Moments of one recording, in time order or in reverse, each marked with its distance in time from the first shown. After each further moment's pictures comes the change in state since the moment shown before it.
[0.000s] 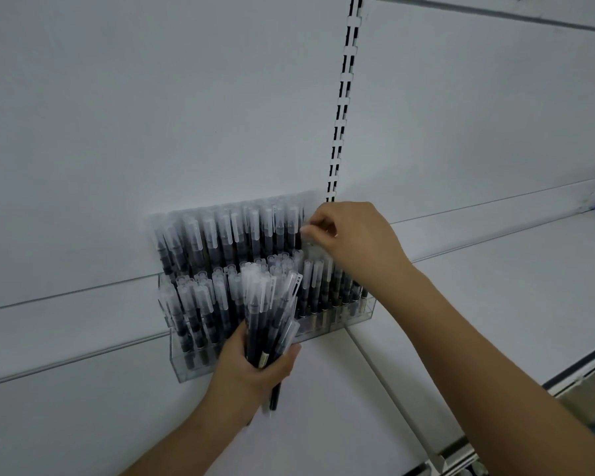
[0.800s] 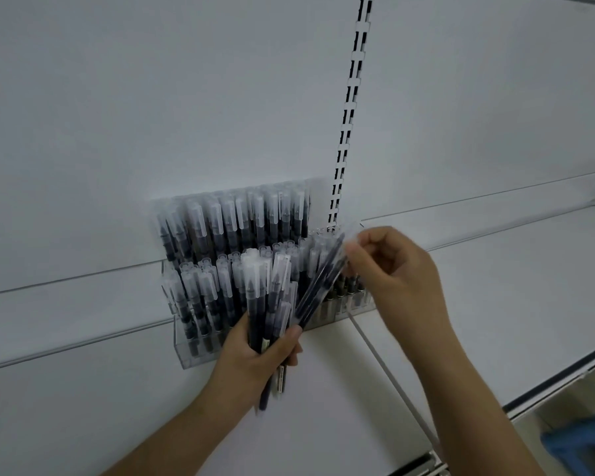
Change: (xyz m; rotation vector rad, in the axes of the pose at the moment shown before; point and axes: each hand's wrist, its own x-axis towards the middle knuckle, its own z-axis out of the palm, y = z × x) left_hand 0.002 -0.005 -0.004 -0.065 -0.058 -0.009; right_hand -0.086 -0.012 -0.002 0.930 0.236 0.337
